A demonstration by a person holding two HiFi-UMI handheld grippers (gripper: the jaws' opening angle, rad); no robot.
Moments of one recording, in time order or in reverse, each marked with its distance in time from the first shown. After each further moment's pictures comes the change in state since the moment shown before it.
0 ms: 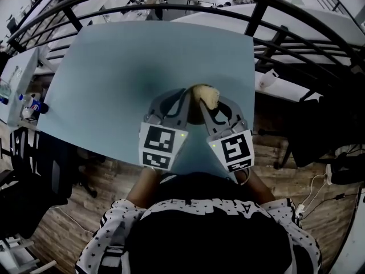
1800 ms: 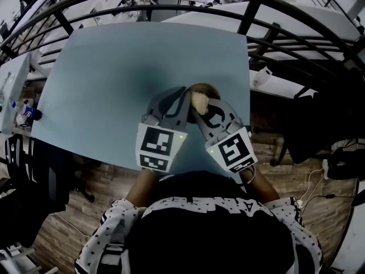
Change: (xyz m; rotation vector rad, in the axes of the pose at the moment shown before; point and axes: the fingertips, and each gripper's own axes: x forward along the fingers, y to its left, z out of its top) left arm 0.009 -0.004 0.011 -0.006 -0.061 -0.054; right arm 0.005 0.022 0.000 -0.138 0.054 0.169
